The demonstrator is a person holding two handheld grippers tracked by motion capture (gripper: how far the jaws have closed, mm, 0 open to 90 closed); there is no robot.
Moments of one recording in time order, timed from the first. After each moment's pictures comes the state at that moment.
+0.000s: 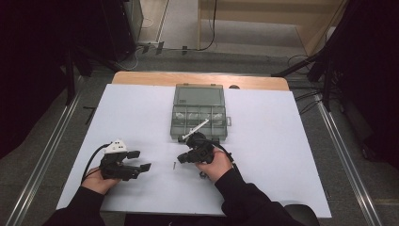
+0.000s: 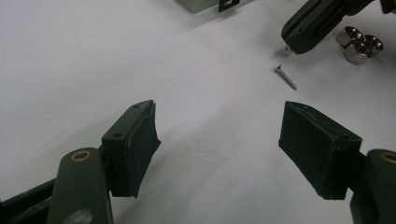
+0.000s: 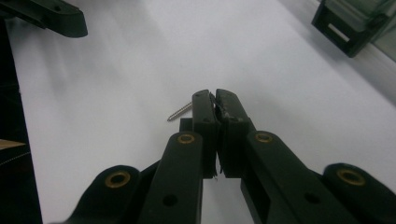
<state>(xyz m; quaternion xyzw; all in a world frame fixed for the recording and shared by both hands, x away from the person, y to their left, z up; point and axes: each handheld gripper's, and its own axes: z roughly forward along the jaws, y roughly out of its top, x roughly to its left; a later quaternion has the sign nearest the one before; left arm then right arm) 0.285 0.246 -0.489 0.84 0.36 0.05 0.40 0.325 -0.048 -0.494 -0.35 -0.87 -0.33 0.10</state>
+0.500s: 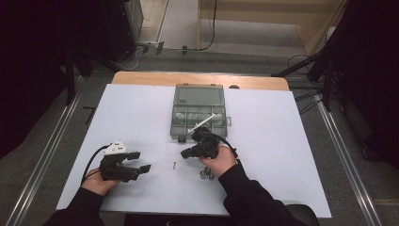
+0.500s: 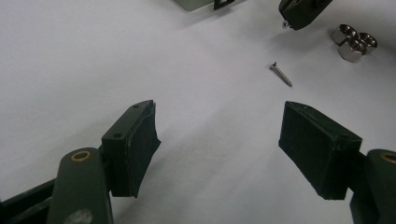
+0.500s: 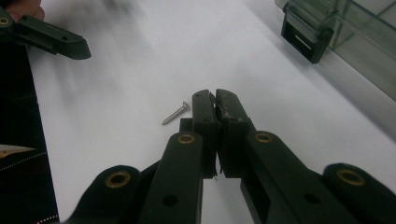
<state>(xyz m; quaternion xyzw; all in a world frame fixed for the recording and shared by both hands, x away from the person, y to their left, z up) 0.283 0.246 -0.490 0.84 0.35 0.05 0.41 0.337 -0.062 -0.487 -0.37 -0.86 -0.34 0.12</state>
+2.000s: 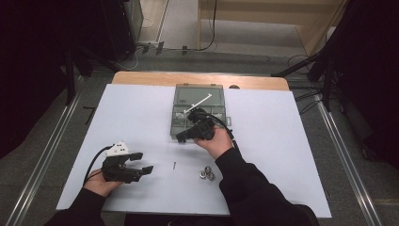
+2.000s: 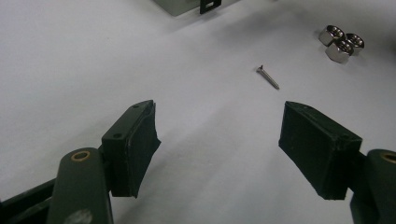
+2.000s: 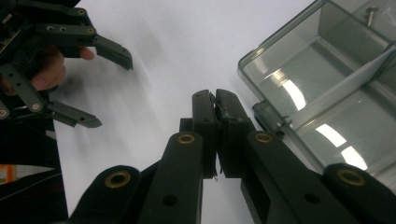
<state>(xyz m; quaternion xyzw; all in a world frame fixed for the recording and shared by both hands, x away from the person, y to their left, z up) 0.279 0.240 -0.489 0.84 0.34 0.05 0.41 0.380 -0.055 -0.451 -0.36 -0.86 -0.35 0.12</state>
